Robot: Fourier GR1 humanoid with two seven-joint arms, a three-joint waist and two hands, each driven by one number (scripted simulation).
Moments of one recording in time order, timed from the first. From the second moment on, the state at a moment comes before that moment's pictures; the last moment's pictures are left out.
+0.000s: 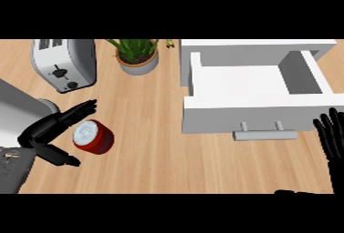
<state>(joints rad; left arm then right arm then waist) -0.32 0.46 0.02 -0.92 -0.16 -0.79 -0.58 0.23 -0.06 -0.17 -2.03 -0.04 0.16 0.01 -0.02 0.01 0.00</state>
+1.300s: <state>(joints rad) -0.50 0.46 -0.18 -0.46 -0.25 -0.59 -0.86 0.24 -0.06 -0.18 -2.10 -0.07 0.16 0.06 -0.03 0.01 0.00</state>
